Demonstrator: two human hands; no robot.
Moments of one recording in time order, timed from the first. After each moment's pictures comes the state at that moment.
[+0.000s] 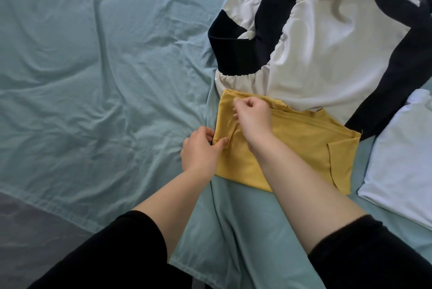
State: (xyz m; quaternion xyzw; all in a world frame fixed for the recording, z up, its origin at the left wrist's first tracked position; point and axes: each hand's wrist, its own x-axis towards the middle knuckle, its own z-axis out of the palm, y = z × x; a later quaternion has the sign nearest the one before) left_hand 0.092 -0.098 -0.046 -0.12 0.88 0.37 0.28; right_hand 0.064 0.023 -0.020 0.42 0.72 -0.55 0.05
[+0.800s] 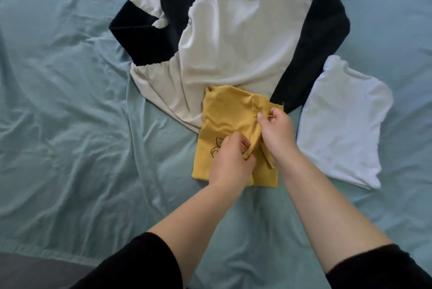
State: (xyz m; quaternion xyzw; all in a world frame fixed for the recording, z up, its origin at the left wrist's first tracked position) left_hand 0.207 0.070 -0.010 0.08 0.83 0.42 0.35; right_hand 0.203 0.192 -0.016 0.48 0.72 -0.50 -0.01
